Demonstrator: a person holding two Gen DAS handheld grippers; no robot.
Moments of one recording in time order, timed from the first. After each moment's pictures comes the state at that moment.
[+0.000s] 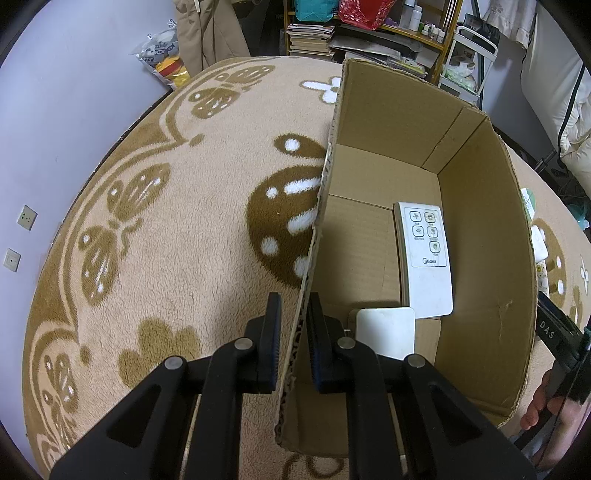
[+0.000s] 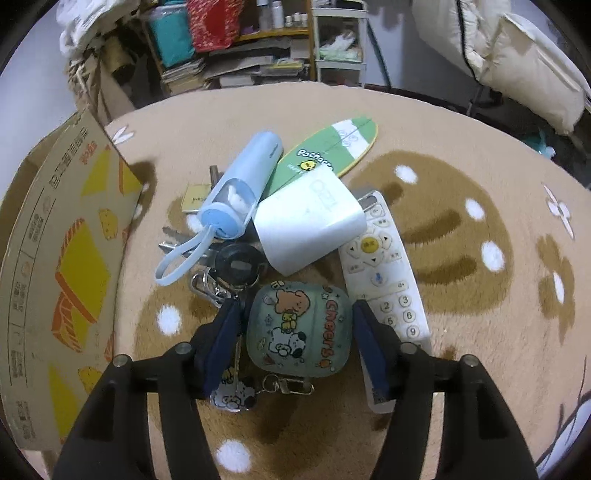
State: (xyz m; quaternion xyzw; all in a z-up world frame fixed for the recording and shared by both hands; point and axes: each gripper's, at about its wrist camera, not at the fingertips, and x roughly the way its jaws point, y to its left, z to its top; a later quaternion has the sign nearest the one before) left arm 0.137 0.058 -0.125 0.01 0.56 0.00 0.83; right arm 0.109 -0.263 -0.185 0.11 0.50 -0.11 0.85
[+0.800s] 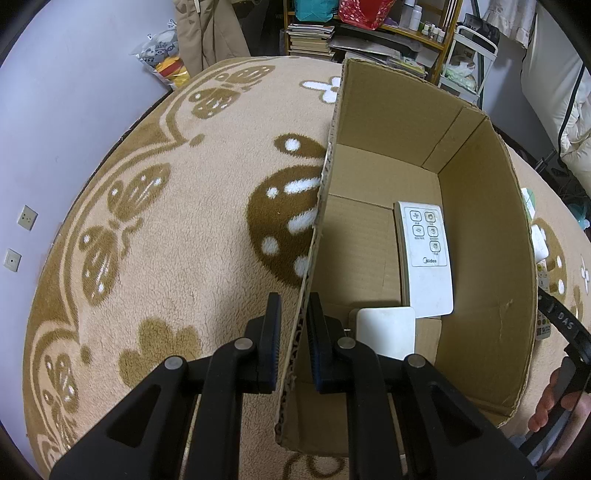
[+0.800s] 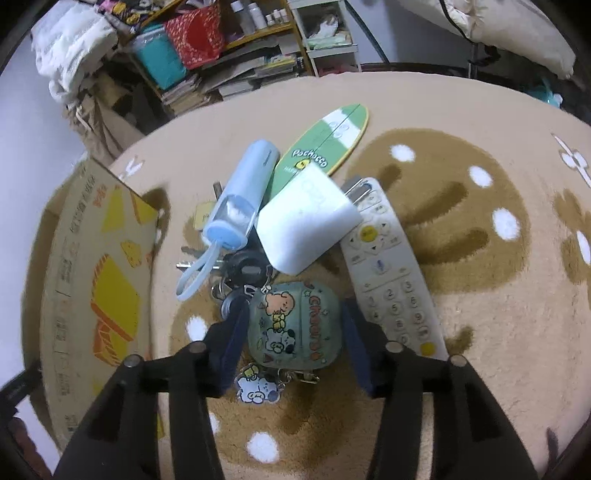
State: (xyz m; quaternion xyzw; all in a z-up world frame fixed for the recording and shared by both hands) left arm 0.136 0.057 -0.125 0.01 0.56 0.00 0.83; right arm 0.107 -0.280 -0.183 0.20 0.51 -0.07 0.84
